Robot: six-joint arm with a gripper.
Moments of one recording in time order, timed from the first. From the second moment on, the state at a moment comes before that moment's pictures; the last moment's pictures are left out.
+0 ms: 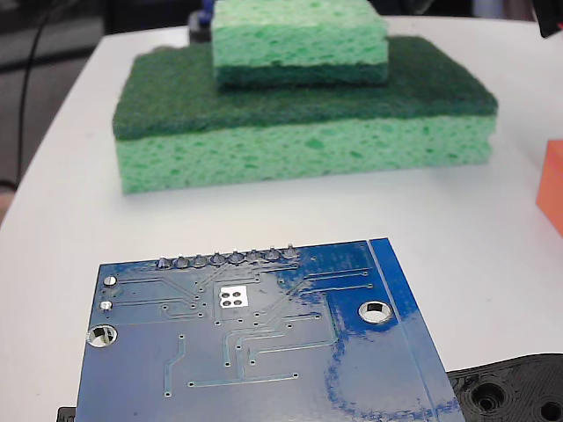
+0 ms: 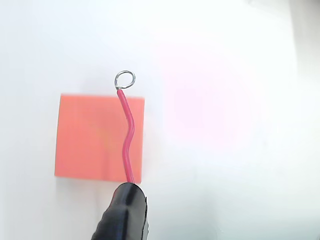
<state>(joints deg) -28.2 125.8 134.2 53.7 20.7 23.1</state>
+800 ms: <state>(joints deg) -30.8 130.1 143.1 46.1 17.8 22.3</state>
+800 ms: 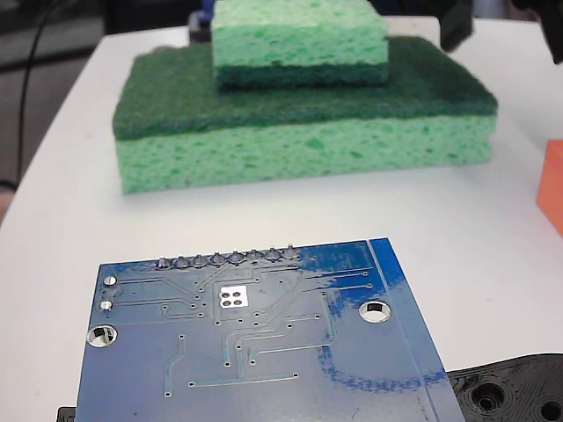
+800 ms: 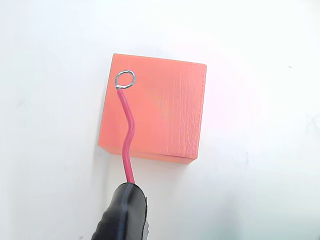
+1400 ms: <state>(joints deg) -27.7 124.1 141.2 45.1 15.6 20.5</state>
